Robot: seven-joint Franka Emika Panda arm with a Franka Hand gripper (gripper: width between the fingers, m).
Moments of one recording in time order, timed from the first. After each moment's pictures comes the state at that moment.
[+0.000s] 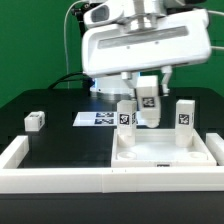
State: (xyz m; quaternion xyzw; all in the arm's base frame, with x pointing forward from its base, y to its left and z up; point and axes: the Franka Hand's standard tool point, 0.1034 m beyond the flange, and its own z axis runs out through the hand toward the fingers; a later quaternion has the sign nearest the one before) arm 0.581 0.028 0.120 -0.98 0.10 -0.18 0.06
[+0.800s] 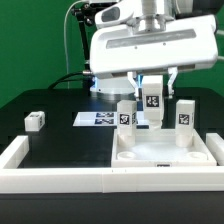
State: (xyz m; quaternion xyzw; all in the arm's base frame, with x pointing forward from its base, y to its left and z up) arm 0.577 0.041 0.106 -0.96 0.09 -0.27 0.02
